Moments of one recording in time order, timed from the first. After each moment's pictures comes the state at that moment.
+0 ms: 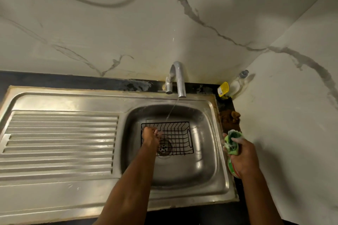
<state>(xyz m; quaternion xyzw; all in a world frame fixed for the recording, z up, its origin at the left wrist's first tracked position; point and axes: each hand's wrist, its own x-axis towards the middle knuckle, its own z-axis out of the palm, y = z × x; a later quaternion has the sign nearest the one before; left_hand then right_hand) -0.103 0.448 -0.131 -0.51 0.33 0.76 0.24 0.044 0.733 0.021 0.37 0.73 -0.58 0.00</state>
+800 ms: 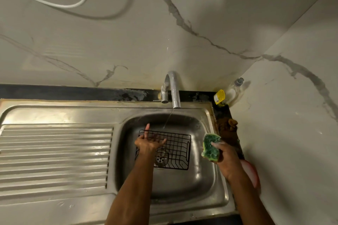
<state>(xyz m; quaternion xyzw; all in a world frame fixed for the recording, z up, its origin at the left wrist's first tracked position) -0.119 0.457 -0.107 -0.50 0.10 0.83 0.20 0.001 0.695 0.013 0.42 0.50 -0.75 0.02</state>
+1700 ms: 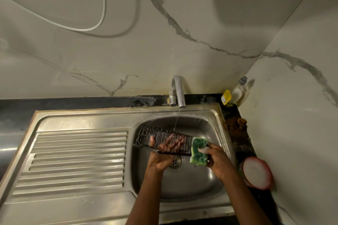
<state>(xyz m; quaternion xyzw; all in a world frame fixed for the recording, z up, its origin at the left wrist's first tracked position) -0.053 0.431 -0.063 -0.21 0.13 0.90 0.35 0.007 0.636 0.014 0.37 0.55 -0.74 0.13</state>
